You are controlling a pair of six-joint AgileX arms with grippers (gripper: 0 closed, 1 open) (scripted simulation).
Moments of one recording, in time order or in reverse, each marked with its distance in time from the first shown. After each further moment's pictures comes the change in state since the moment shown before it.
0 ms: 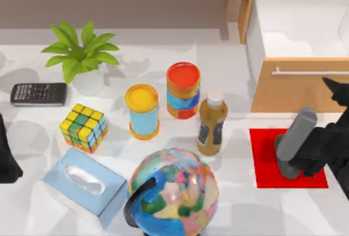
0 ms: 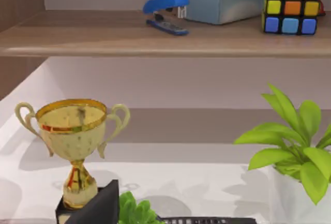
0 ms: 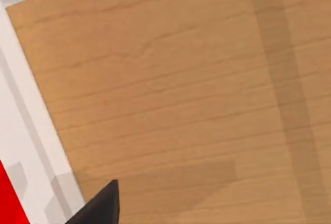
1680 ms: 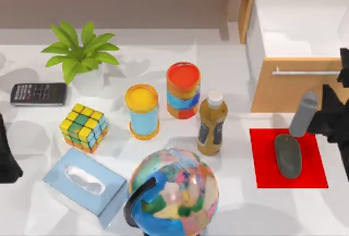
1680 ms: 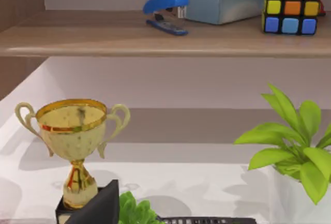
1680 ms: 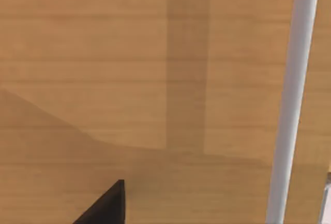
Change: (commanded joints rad) left arm 0.000 0.000 0.000 0.000 0.000 0.000; right arm -0.121 0.251 0.102 0.403 0.029 -0.418
